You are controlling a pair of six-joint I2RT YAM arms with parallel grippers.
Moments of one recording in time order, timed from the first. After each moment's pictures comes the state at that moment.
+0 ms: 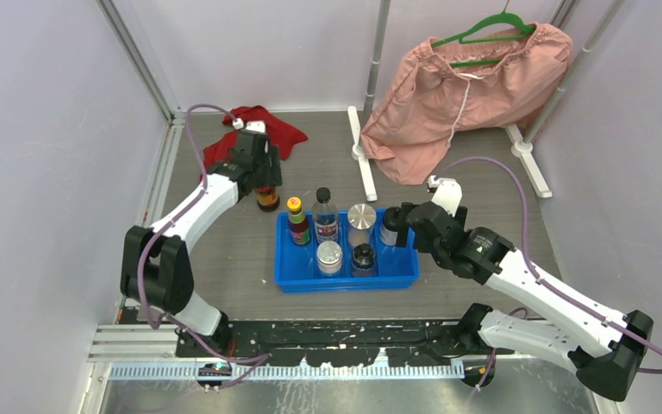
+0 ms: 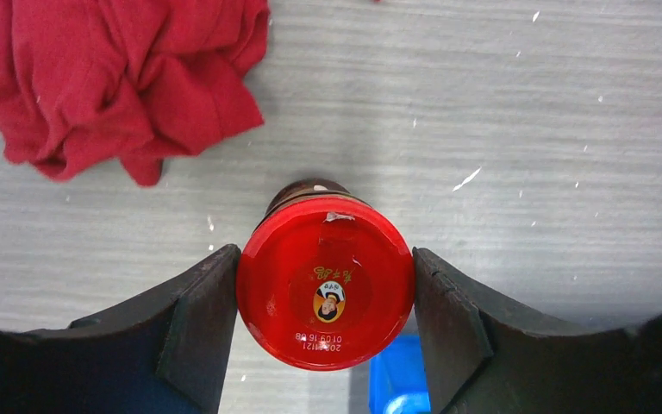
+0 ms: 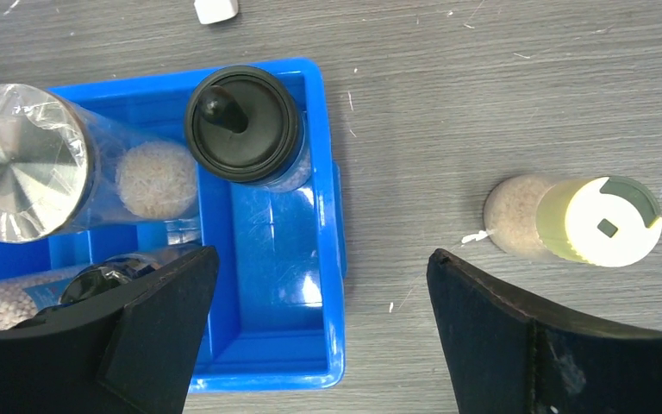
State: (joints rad) left arm -0.32 1.57 1.20 -0.40 -0.24 -0.29; right arm 0.83 0.93 0.87 -0.82 0.59 0.70
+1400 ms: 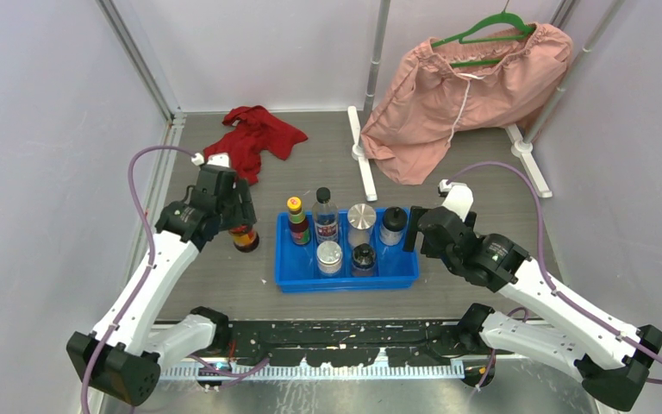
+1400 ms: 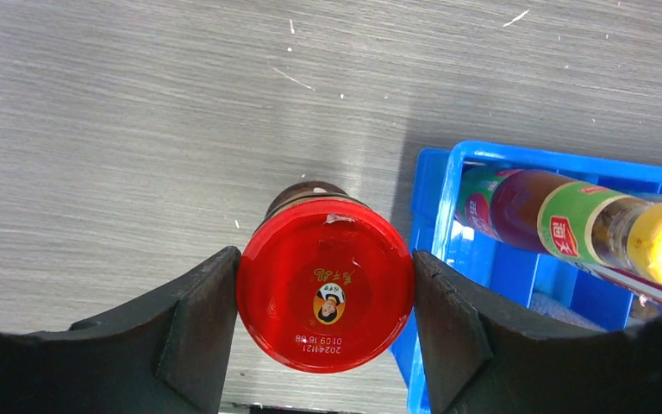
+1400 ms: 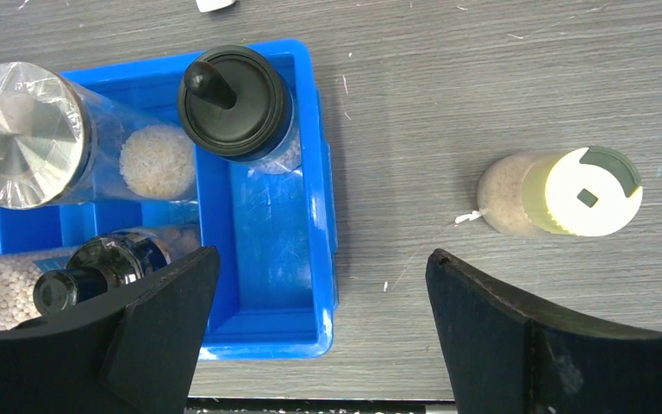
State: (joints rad) left arm -0.34 1.03 1.04 -0.86 -0.27 -0.43; right arm 0.83 0.83 0.87 -0.89 0.56 0.73
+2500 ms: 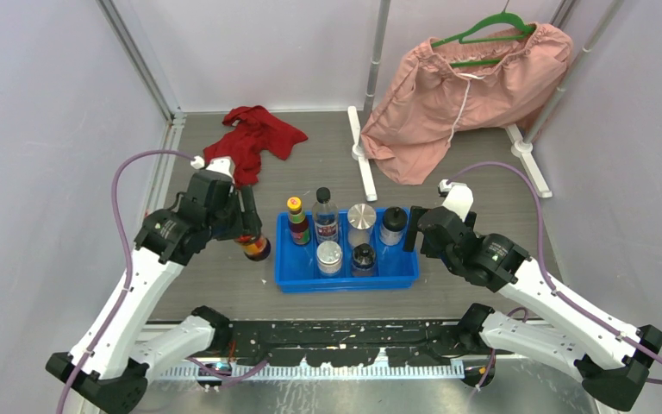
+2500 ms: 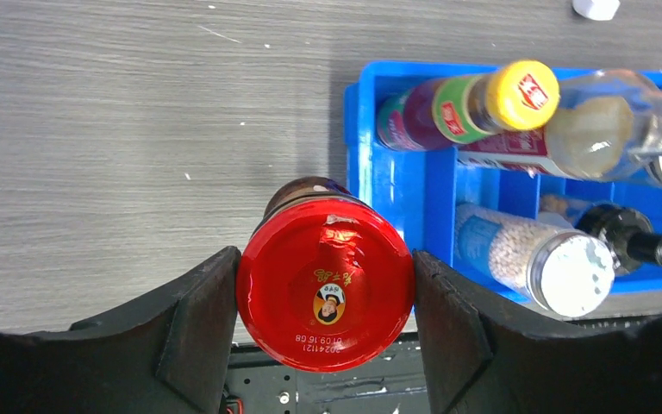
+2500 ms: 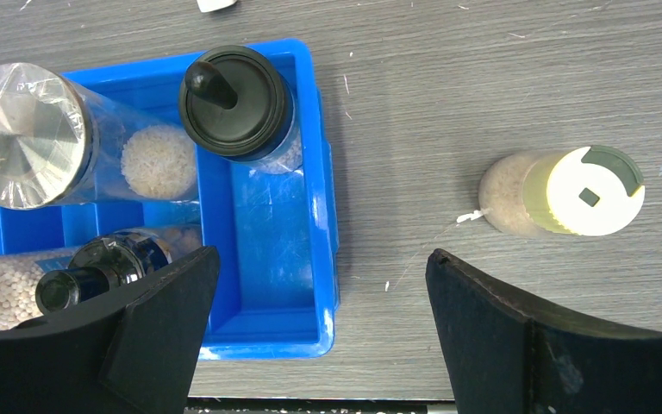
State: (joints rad) left arm -0.45 0.93 1.18 -1.08 -0.19 -0.49; right arm 0.83 0.83 0.87 -0.89 0.56 0.74
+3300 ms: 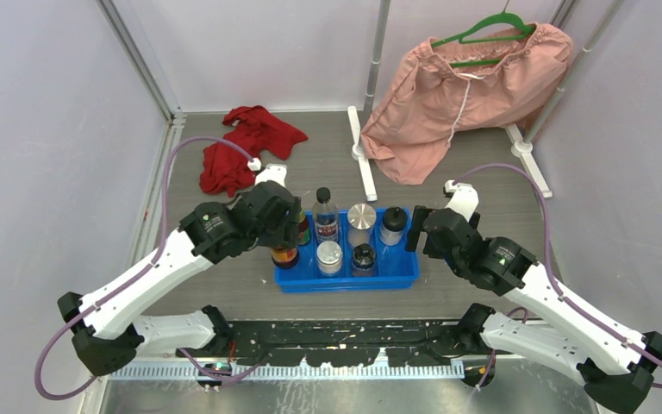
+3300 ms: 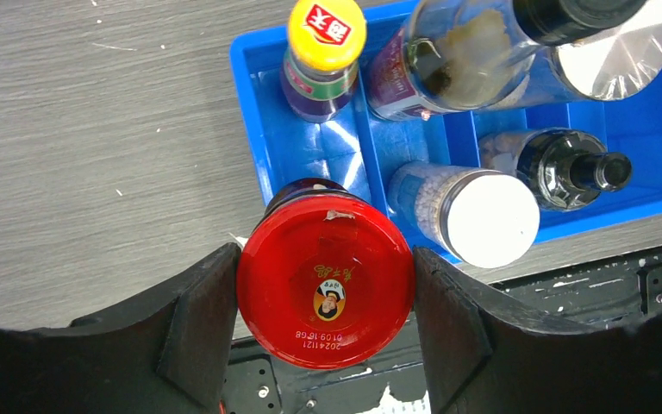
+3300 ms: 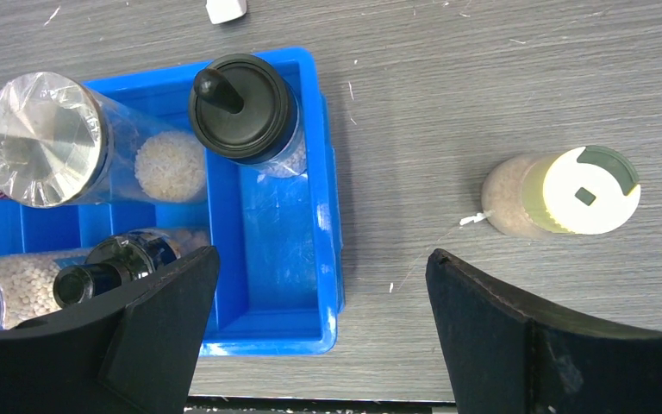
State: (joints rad) left arm -0.90 1.09 1.27 -1.09 -0.40 -0.64; right arm 0.83 0.79 0.87 -0.89 0.56 0.74
